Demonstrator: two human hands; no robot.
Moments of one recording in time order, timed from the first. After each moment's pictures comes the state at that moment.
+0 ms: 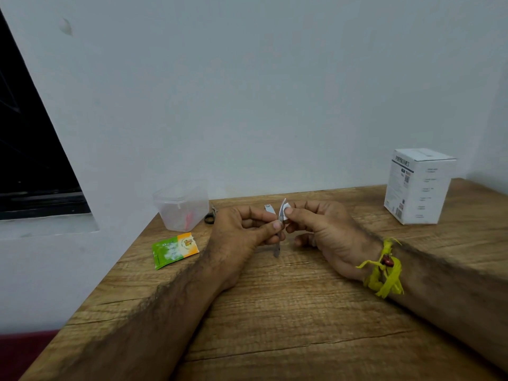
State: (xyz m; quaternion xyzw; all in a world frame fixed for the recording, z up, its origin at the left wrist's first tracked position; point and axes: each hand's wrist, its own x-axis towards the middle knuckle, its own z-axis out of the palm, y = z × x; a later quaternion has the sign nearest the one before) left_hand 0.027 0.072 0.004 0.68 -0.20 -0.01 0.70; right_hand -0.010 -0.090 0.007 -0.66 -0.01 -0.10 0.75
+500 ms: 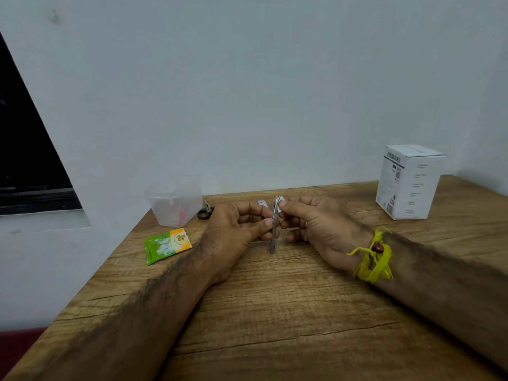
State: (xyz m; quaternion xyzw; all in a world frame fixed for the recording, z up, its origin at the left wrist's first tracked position) left_hand 0.030 0.072 0.002 0.69 -0.23 -0.03 0.68; right_hand -0.007 -0.090 0.010 -0.65 0.01 -0.08 0.76
